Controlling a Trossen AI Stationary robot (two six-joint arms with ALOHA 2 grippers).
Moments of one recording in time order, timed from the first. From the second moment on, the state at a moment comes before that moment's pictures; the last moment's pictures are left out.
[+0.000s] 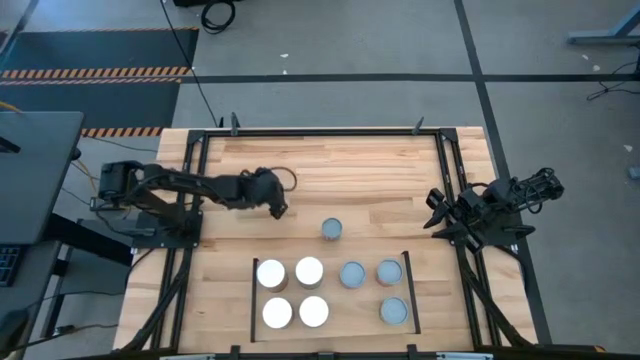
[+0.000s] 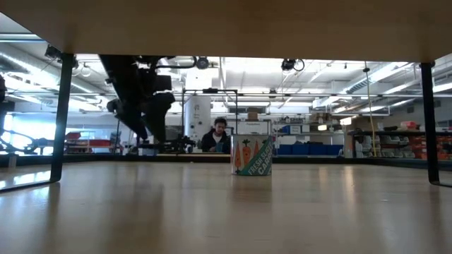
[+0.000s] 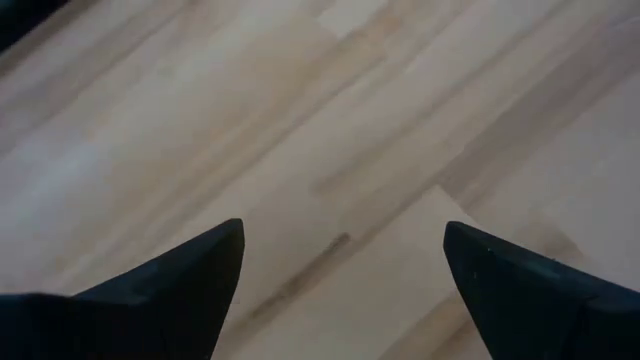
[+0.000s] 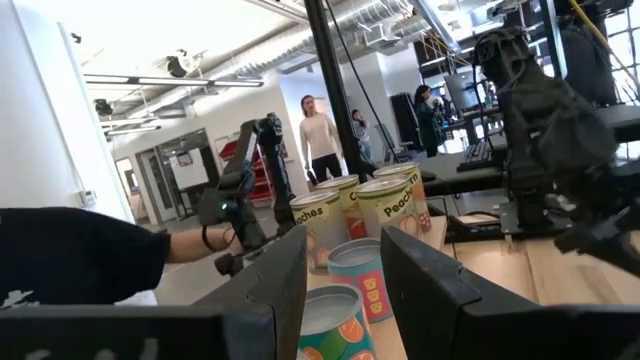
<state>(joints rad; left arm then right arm) 0.13 1.47 0.75 -0.42 -0.48 -0.61 0.36 0.01 0.19 0.04 -0.08 0.27</state>
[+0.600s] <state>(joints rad) 0.23 1.36 0.75 -0.32 -0.26 -0.55 0.36 0.01 0.19 0.04 -0.08 0.27</state>
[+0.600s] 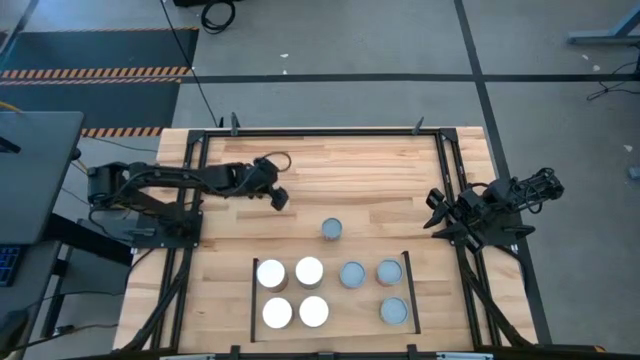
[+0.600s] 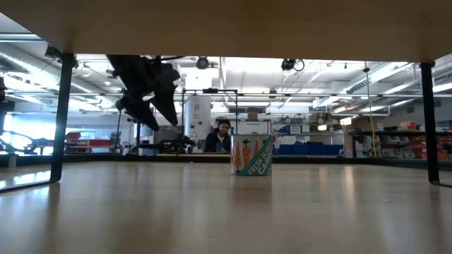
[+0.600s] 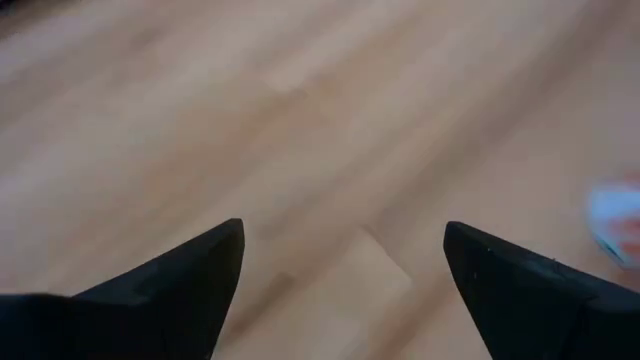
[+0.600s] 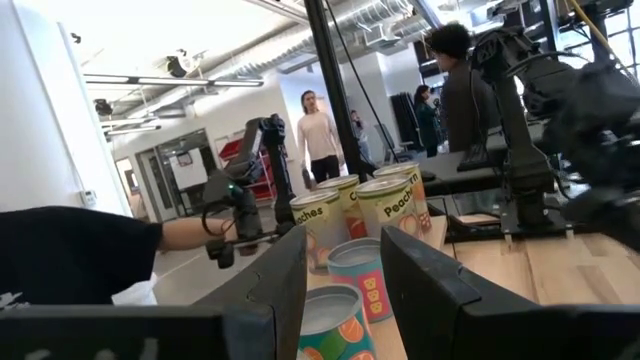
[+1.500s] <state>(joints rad) 0.01 1.70 0.75 0.56 -0.20 -0.37 0.36 0.01 0.19 0.04 -0.08 0.27</state>
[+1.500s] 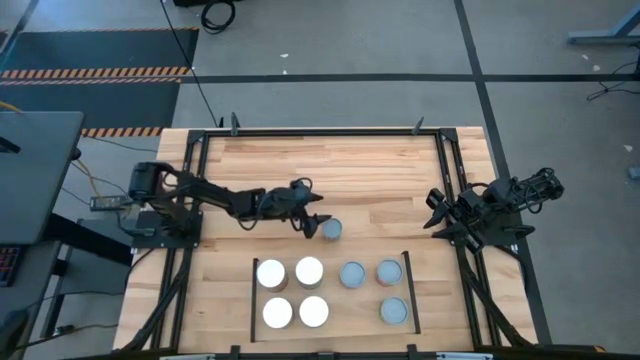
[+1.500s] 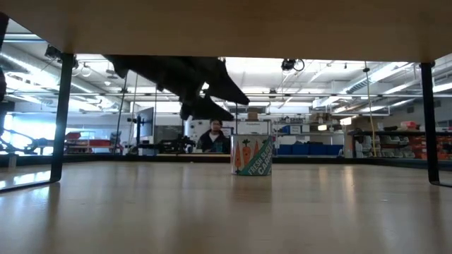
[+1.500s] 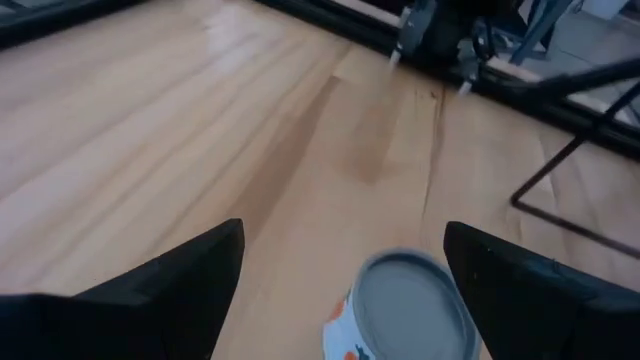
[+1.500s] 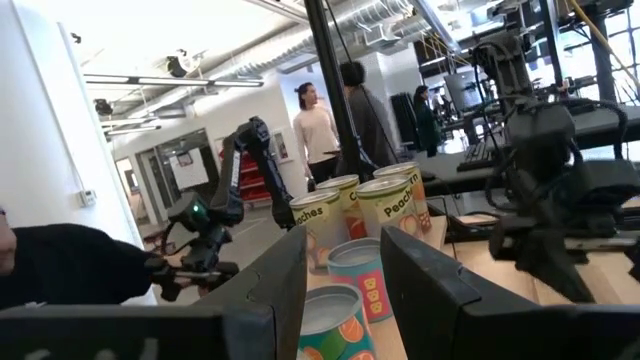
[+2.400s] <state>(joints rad) -0.01 1.77 0.75 0.59 -0.29 -0.12 0.36 0.01 0.19 0.04 -0.08 0.27</state>
